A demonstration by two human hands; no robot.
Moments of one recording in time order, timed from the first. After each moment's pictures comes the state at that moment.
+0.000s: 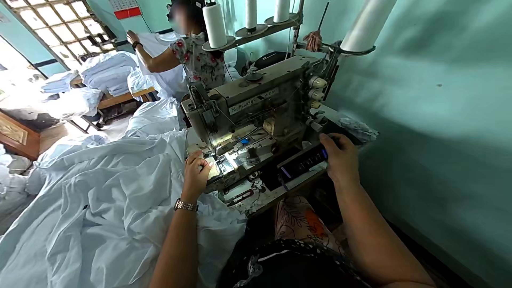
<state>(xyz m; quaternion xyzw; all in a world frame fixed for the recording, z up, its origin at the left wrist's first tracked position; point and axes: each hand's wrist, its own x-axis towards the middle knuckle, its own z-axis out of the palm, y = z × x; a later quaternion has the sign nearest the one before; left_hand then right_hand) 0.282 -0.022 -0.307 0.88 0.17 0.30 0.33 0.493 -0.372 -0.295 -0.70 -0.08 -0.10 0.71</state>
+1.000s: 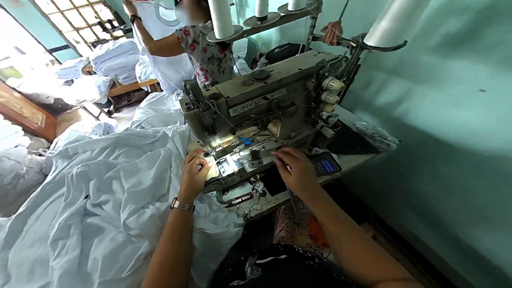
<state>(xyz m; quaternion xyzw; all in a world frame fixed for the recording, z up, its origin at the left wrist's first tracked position) 0.280 -0.025 -0.305 0.87 0.18 0.30 0.33 0.460 -0.302 -0.309 -0.79 -0.44 -0.16 0.40</state>
